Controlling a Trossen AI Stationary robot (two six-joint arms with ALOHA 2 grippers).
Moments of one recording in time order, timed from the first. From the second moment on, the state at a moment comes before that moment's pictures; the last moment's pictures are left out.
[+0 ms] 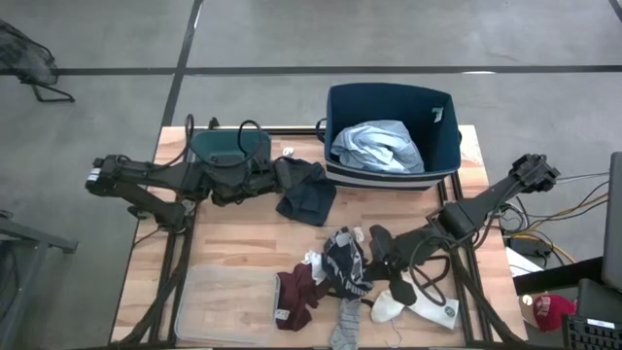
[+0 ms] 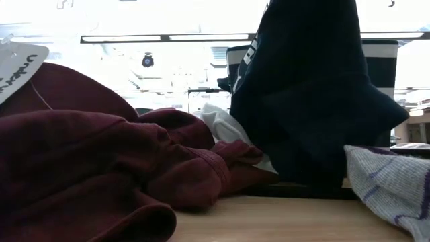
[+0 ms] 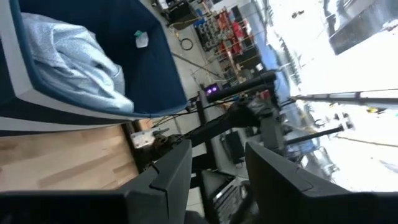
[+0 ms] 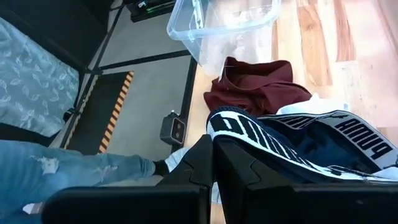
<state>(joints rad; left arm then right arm) -0.17 1.31 1.40 -0.18 -0.53 -1.20 0.53 1.34 1.23 -0.50 0.02 0.58</state>
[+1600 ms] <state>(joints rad) -0.19 1.33 1.40 -0.24 0.02 -0.64 0.30 1.33 1.48 -0.26 0.32 0.79</state>
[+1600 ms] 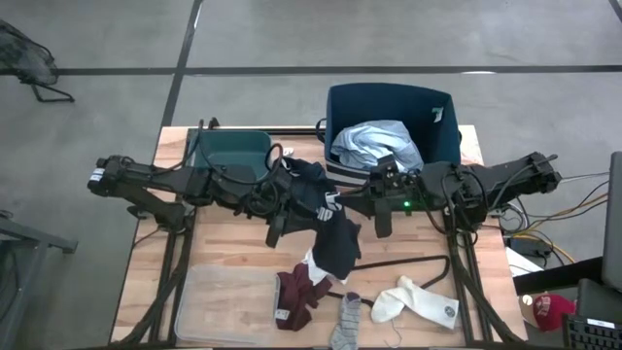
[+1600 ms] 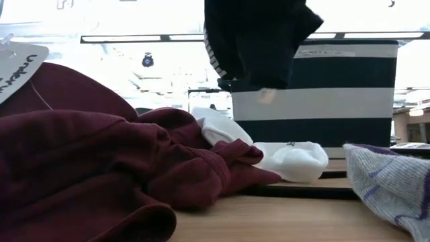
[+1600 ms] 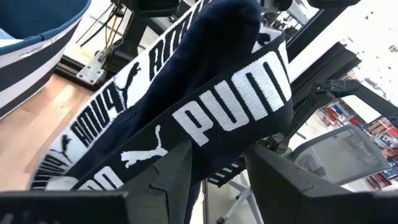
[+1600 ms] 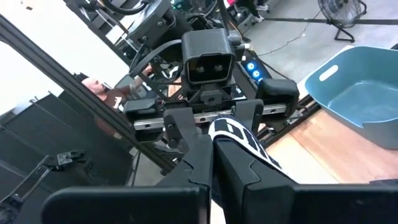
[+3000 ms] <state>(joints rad) -0.18 1.19 1.40 -0.24 -0.10 -0.55 0.30 1.33 1.52 -0.08 0.32 0.70</state>
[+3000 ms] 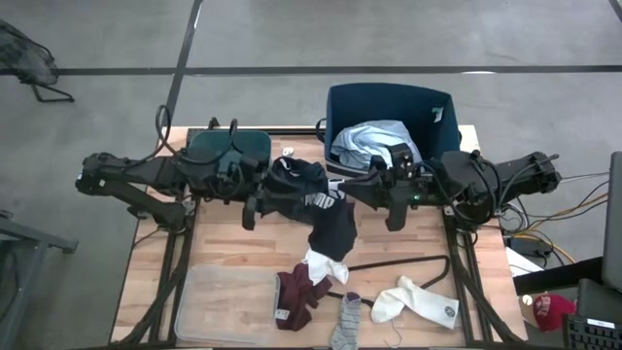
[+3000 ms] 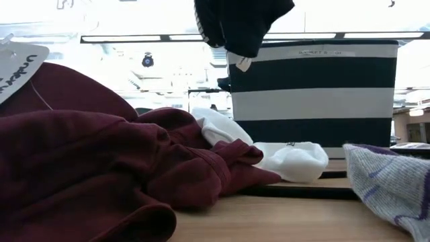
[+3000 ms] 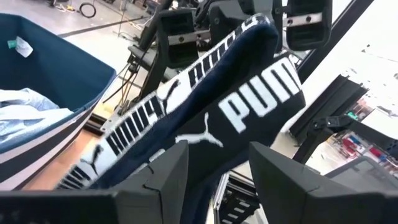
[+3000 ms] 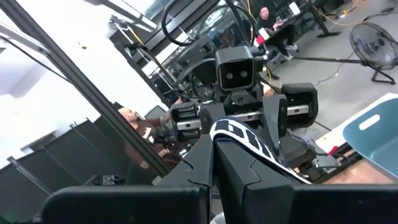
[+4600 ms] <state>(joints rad) -0.19 1.29 1.40 -0.12 -0.34 -0.50 0.26 1.69 1.98 -0.20 0.21 0.69</state>
